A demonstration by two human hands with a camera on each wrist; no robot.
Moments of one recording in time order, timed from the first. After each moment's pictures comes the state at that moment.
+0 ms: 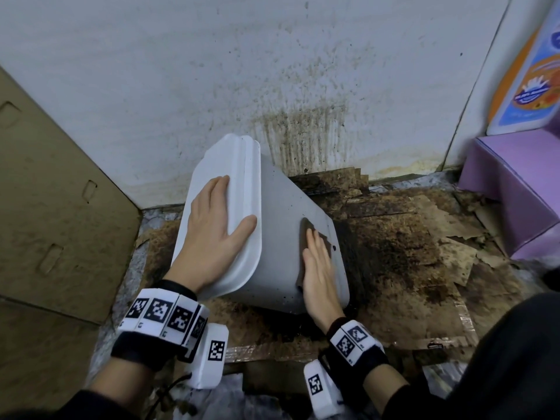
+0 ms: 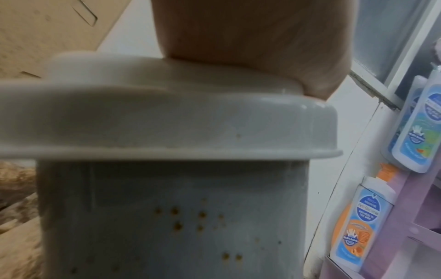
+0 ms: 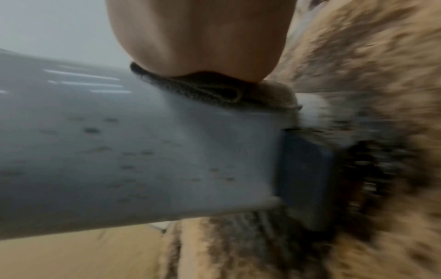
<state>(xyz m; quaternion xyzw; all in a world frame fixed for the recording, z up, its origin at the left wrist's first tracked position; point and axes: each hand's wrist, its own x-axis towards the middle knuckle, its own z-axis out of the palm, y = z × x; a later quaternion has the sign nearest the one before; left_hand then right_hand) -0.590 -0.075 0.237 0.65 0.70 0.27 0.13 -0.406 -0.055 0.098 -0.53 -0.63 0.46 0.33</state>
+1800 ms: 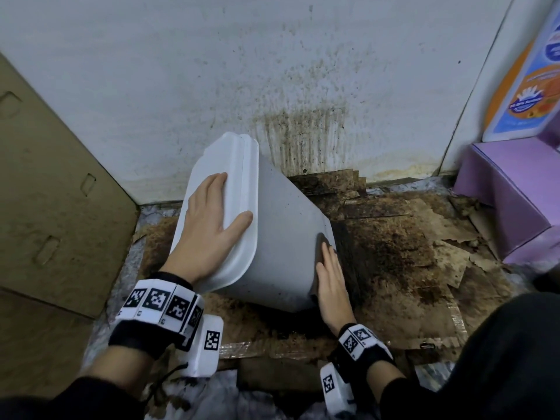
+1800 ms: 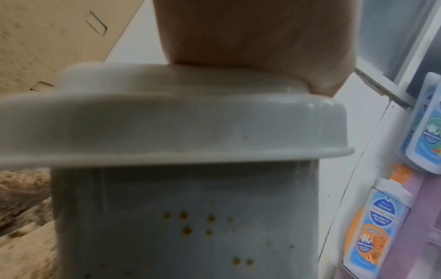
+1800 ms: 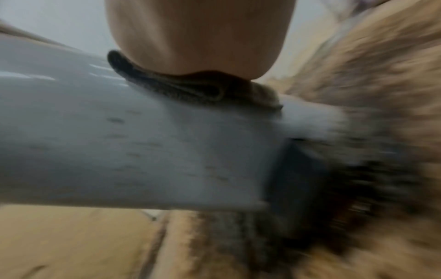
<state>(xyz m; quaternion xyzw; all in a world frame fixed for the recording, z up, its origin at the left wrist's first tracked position) -0.598 -0.076 0.234 0.65 0.69 0.29 0.14 -0.373 -0.056 0.040 -0.55 -0.61 0.46 0.33</state>
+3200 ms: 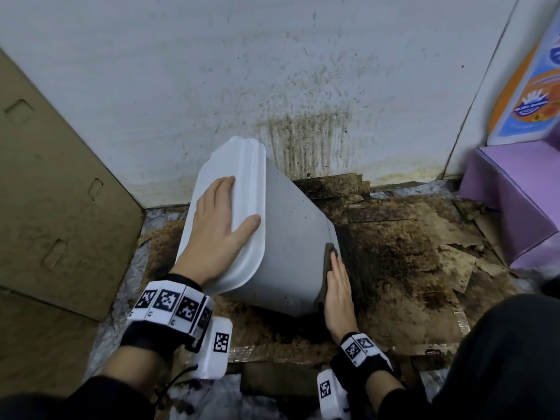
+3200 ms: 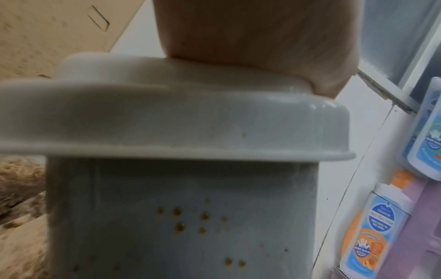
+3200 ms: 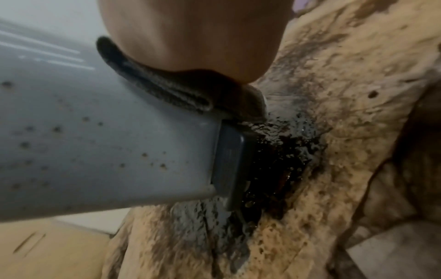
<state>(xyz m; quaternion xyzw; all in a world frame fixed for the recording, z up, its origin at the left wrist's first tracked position) -0.591 -0.075 0.238 0.65 0.70 0.28 0.14 -0.372 -0.063 0.032 -0.57 -0.57 0.46 0.36</state>
